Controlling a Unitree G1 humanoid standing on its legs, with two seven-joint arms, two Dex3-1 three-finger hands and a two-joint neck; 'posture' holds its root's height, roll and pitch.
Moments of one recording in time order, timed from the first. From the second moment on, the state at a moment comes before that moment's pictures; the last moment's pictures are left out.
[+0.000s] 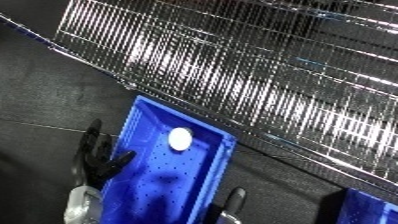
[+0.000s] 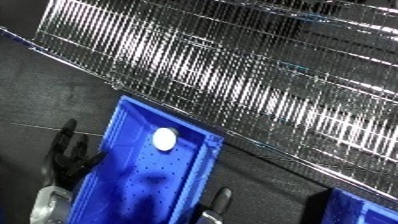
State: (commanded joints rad) left arm -0.16 0.53 0.17 1.03 -1.01 -0.38 -0.07; right arm -0.11 -0.37 0.21 1.13 0.80 -0.15 0.32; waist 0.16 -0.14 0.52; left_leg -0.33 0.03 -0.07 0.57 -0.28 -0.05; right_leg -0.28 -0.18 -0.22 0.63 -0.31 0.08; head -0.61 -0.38
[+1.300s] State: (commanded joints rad) left arm -0.10 0.37 -0.16 1.02 -0.66 -0.17 -0.22; right arm -0.13 -0.39 0.14 1.19 0.75 -0.13 0.35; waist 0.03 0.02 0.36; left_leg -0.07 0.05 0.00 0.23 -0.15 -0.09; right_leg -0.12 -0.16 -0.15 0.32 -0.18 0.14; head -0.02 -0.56
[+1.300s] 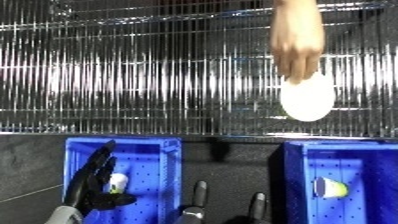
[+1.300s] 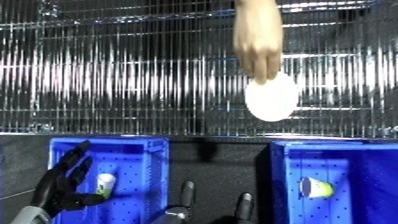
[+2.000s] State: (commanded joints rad) left arm -0.10 0.38 -0.17 1.18 -0.52 0.01 -0.20; right arm -0.14 -0.41 0.28 1.01 0.67 -0.03 0.62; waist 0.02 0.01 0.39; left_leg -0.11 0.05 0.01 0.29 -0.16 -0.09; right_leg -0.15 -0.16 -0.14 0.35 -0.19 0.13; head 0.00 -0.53
